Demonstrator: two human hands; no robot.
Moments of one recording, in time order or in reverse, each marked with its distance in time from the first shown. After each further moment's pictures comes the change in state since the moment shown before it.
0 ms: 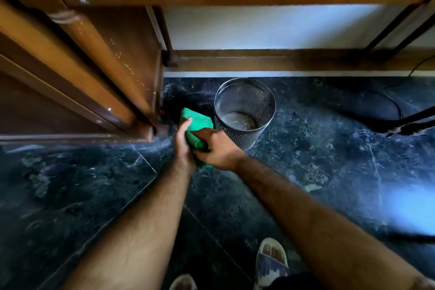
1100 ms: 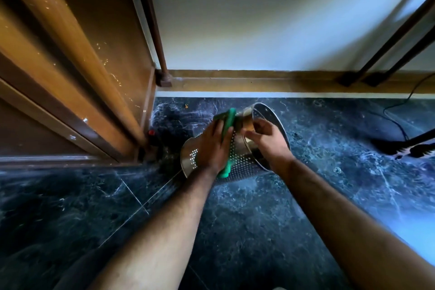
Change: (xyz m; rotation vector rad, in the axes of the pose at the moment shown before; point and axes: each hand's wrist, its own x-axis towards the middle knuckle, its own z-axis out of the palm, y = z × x) left_hand 0.110 -0.067 0.024 1.223 -0.054 0.800; right_hand 0.015 0.116 -0.034 0.695 0.505 0.252
